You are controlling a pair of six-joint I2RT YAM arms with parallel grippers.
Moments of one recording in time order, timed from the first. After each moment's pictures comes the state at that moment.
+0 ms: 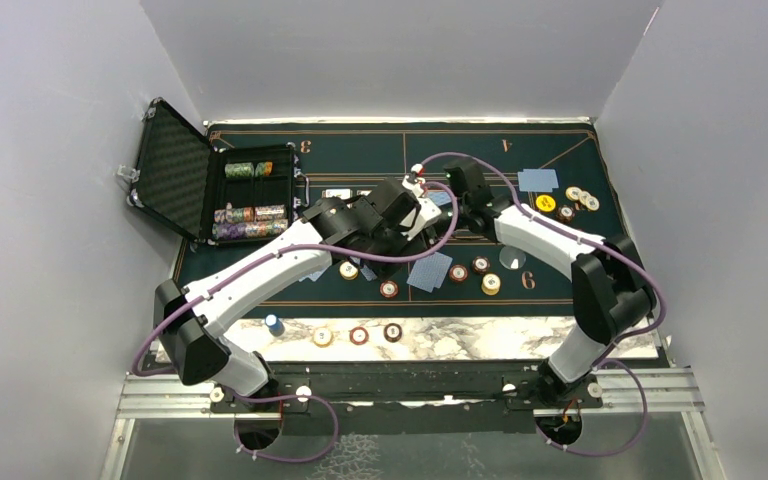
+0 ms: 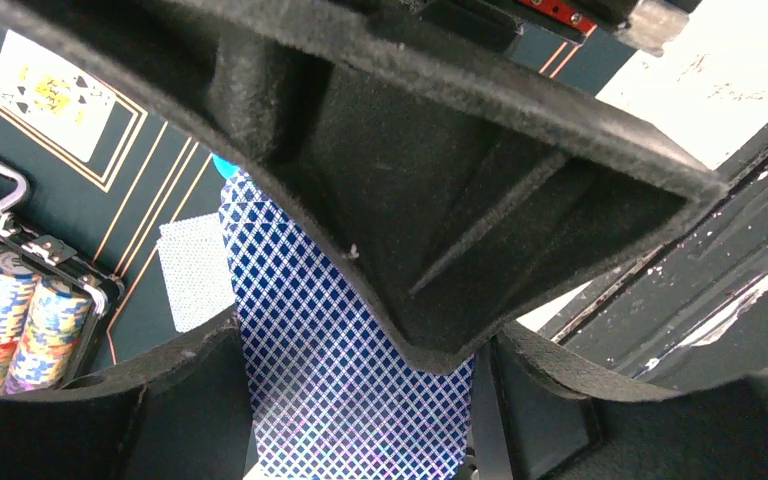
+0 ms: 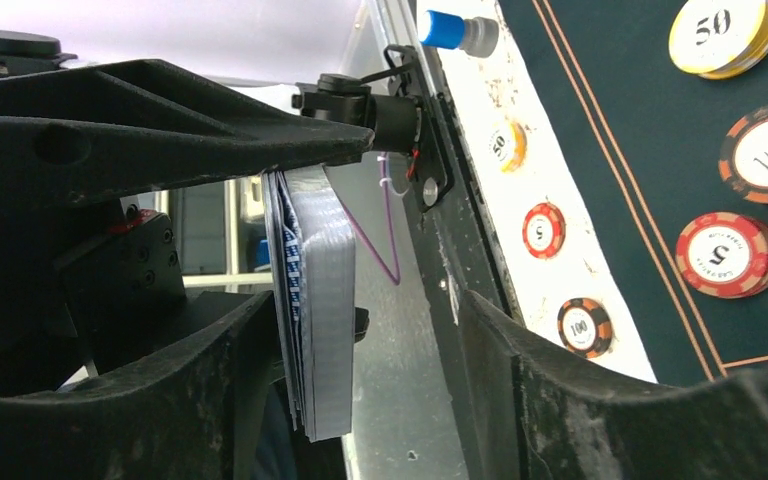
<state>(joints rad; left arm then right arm) -0.92 1.48 1.47 -1.00 -0.10 0.05 0.53 1.67 1.13 -0.17 -1.16 0.56</state>
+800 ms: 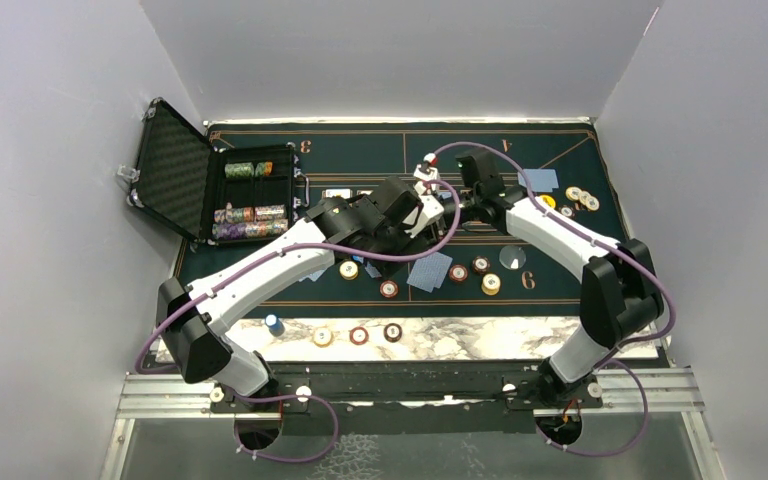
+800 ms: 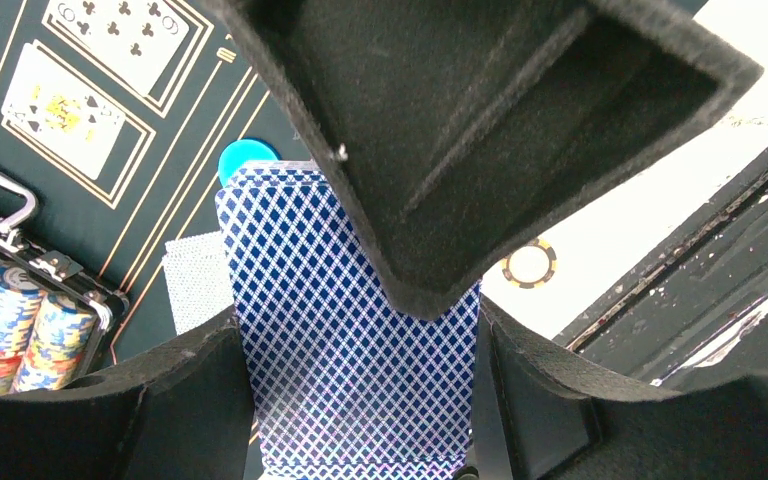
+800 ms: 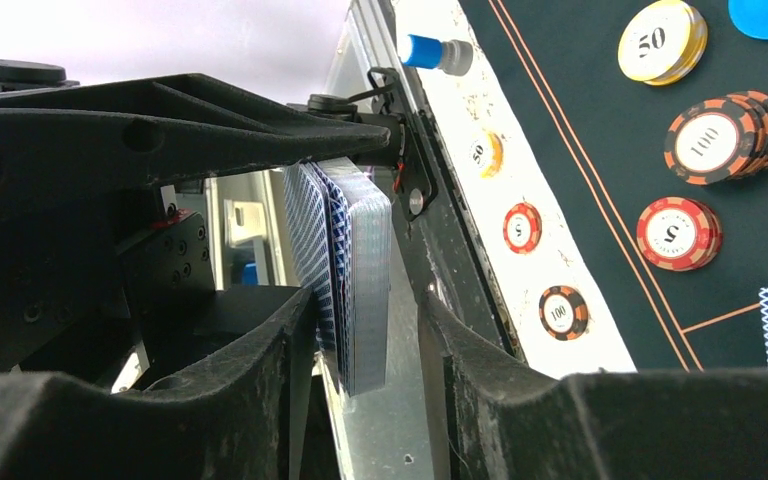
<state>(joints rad) -0.93 1.49 1.47 -0.97 -0.10 0.05 0.48 1.65 1.20 -0.32 -1.11 0.49</state>
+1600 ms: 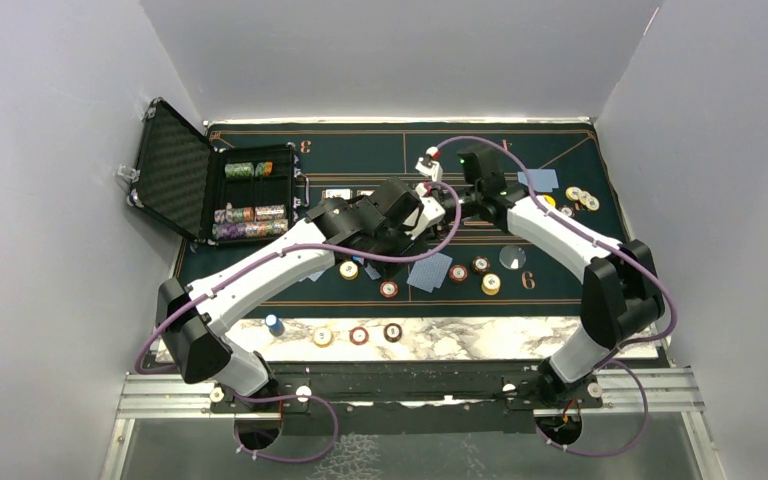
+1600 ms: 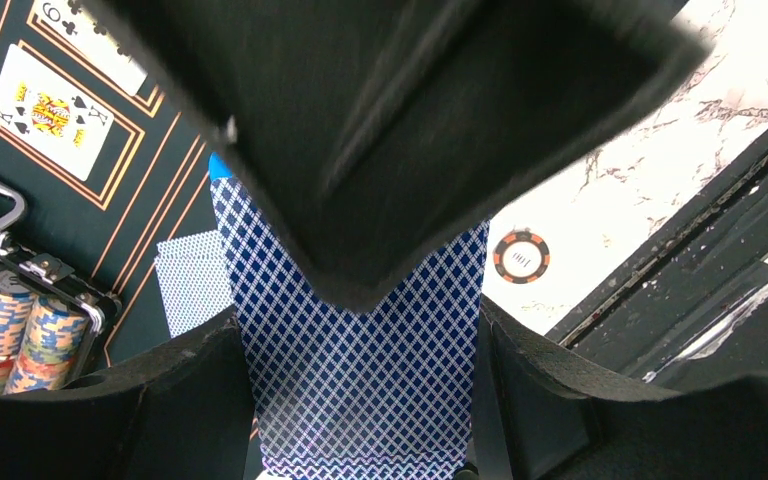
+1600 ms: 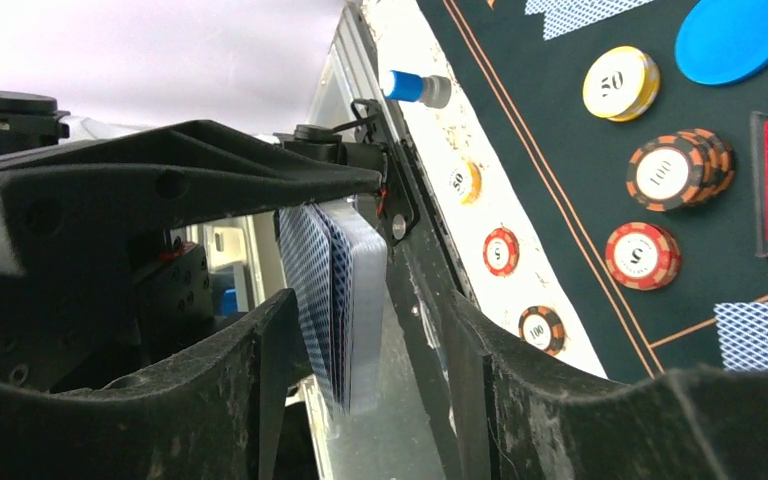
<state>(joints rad) -0.93 1.49 1.47 -0.97 -0.09 0.05 0.47 1.63 1.21 -0.28 -1.08 0.51</state>
